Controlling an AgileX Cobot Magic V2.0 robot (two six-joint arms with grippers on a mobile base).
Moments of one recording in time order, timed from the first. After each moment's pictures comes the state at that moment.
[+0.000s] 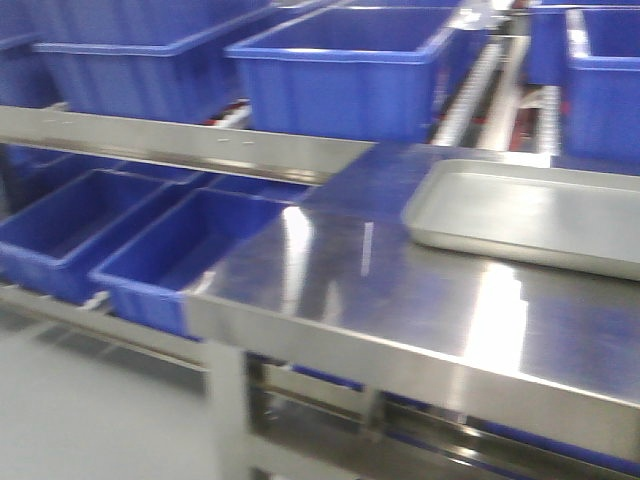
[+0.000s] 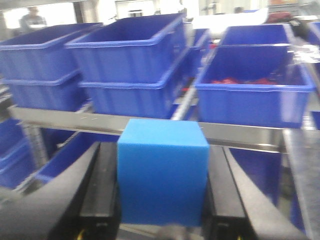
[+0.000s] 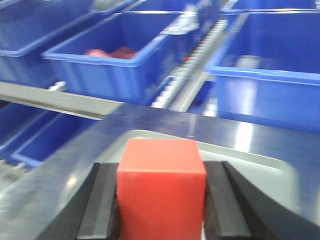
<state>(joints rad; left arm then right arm) -0.10 0.43 -0.48 -0.02 0.09 0.04 0.08 0.40 -0.41 0.02 0.15 0.11</state>
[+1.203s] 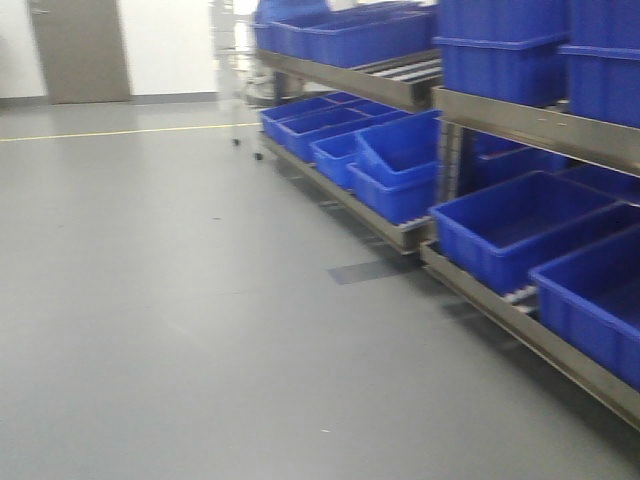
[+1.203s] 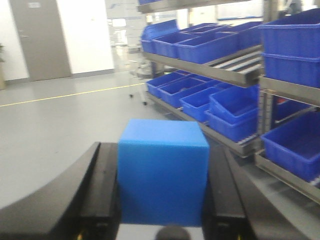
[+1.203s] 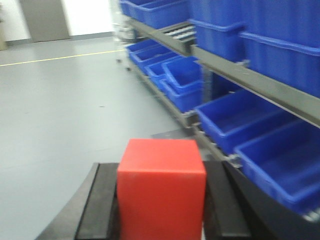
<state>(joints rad) -0.10 0.43 -0.48 -0.02 0.09 0.04 0.08 0.40 -0.41 0.02 0.15 0.11</state>
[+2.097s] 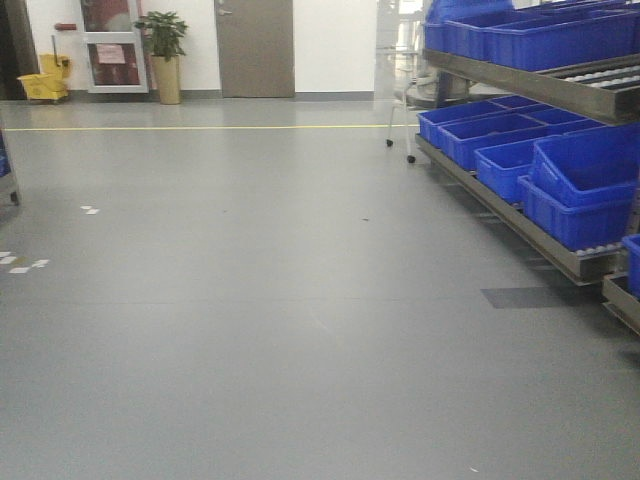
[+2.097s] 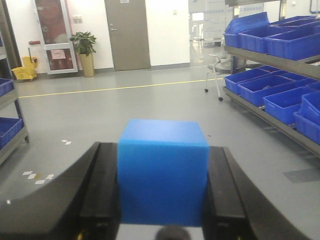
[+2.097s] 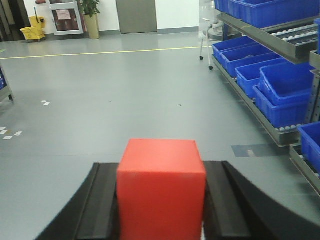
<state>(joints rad) -0.10 0.43 -0.48 -0.02 0.09 0.04 0.08 0.40 -0.41 0.02 0.15 0.11</state>
